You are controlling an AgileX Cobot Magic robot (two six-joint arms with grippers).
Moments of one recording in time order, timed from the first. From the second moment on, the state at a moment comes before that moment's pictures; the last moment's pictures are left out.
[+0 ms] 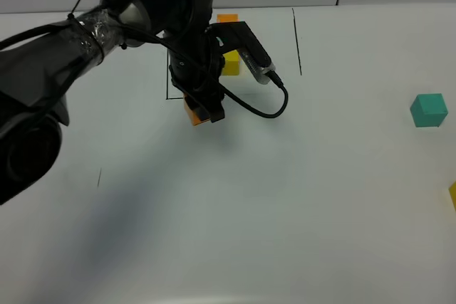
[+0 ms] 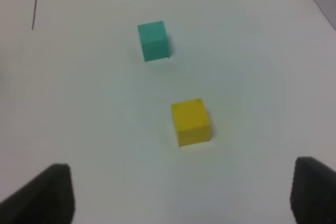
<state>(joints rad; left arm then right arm) -0.56 2.33 -2.01 0.04 1.18 0.64 -0.12 -0.01 -0.52 0.00 1.09 0.07</state>
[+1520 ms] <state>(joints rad) -0.62 2.58 -2.29 0.04 1.19 0.94 -0.12 -0.01 -0.52 0.00 1.09 0.07</state>
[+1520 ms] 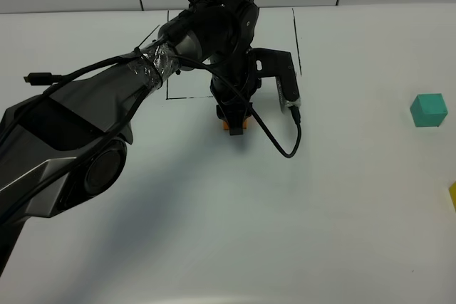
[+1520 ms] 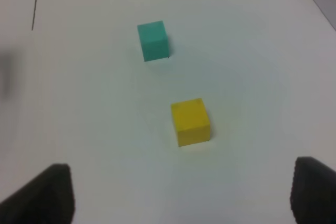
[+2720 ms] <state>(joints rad) -0.62 2.60 -2.29 0.02 1.19 0.98 -0.12 -0.01 -0.52 0.00 1.09 0.07</state>
